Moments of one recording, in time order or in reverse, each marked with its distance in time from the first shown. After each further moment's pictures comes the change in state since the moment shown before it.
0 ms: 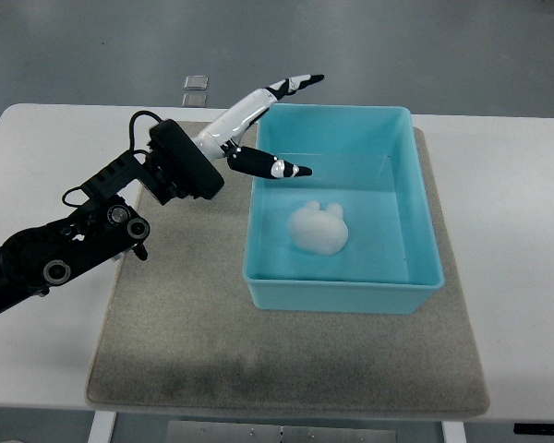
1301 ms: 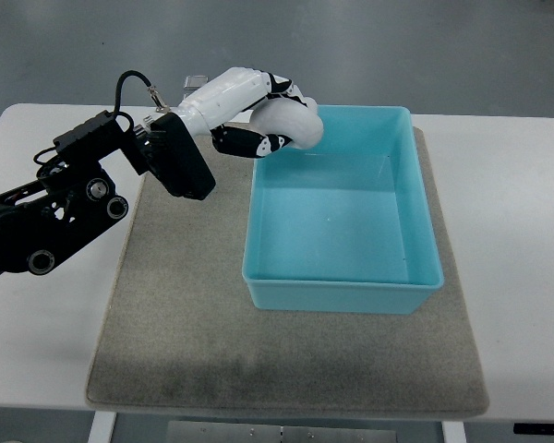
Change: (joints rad) left arm -0.039 0.041 -0.055 -0.007 0.613 -0.106 0.010; right arm 0.000 0.000 0.000 0.000 0.000 0.000 0.000
